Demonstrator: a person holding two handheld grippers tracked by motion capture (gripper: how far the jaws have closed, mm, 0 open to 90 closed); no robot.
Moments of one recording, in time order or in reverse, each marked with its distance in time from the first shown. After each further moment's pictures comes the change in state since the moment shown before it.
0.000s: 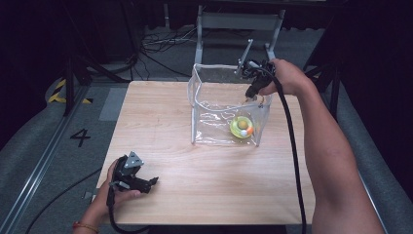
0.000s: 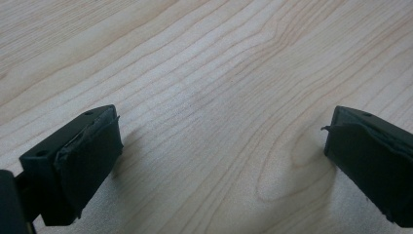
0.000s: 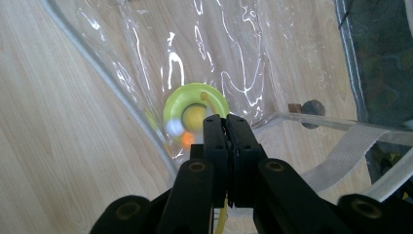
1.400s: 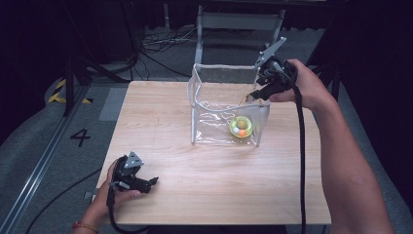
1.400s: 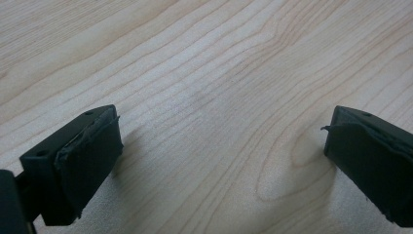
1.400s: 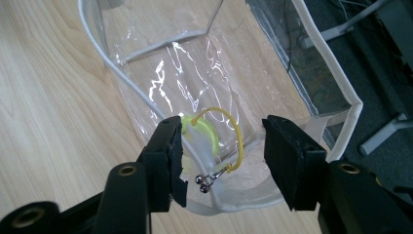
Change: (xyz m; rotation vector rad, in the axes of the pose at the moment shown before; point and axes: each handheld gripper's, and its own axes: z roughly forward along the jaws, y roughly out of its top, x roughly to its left) left arm -0.001 0.000 -0.001 0.007 -0.001 -0.004; right arm 0.037 -0.042 -0.046 -0.280 -0.166 0.142
